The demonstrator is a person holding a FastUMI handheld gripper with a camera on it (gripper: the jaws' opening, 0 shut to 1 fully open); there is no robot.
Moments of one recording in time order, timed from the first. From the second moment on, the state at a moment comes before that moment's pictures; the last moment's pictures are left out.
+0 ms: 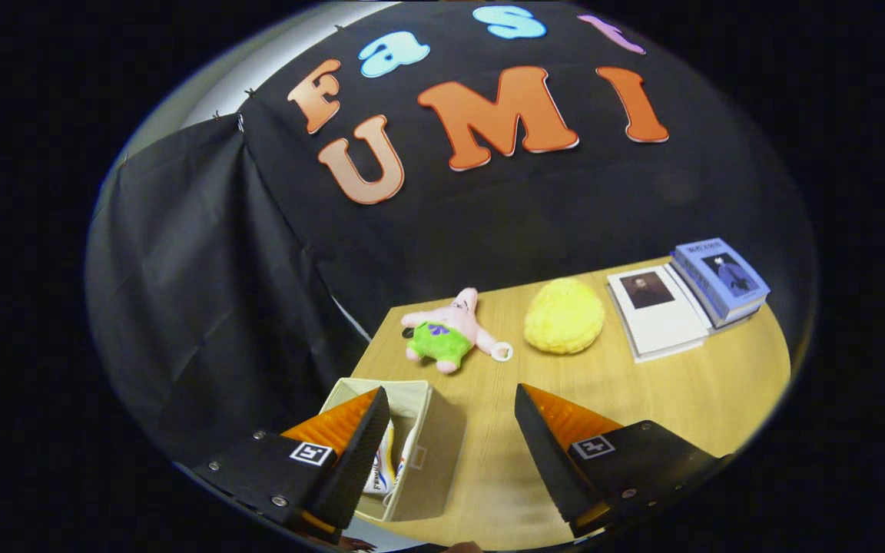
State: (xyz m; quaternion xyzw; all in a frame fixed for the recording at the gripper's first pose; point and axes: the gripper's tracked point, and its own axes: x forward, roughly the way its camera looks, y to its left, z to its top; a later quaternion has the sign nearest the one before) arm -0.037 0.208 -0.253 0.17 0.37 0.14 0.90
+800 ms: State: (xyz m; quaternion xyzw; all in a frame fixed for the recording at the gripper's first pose) arm -0.018 0.032 -0.147 0.04 0.08 0.02 1.00
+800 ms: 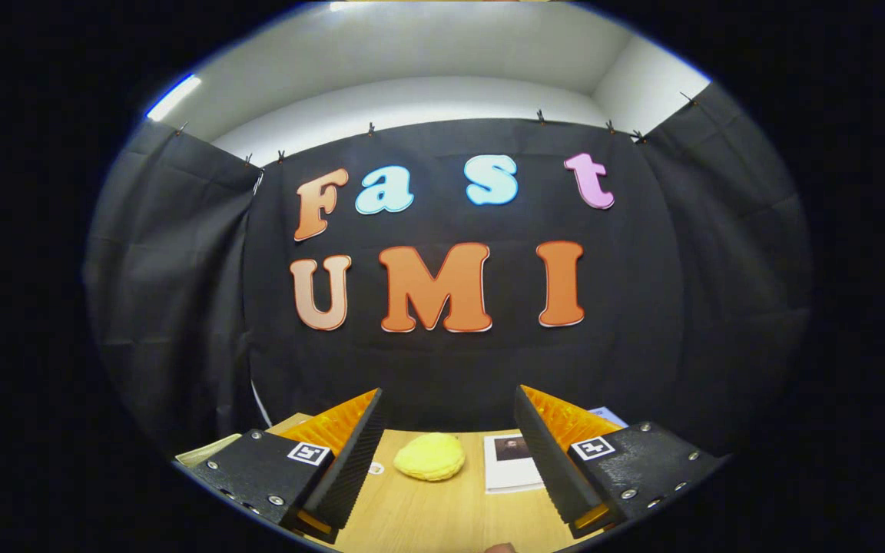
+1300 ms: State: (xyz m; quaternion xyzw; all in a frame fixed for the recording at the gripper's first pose) arm -0.014 -0.005 -0.103 0.04 0.02 -0.01 1.00
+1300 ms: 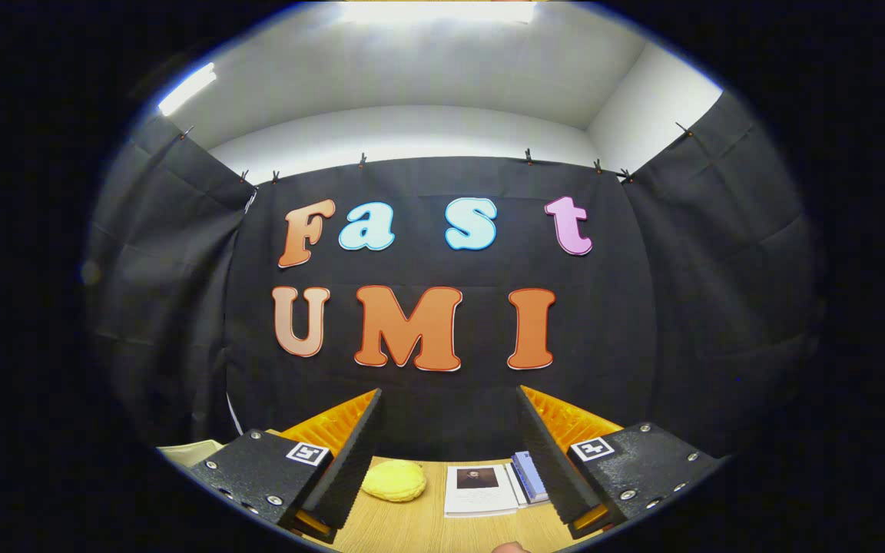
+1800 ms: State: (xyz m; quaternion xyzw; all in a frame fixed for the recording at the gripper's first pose) arm -0.009 -0.013 -0.104 0.03 0.01 0.00 1.00
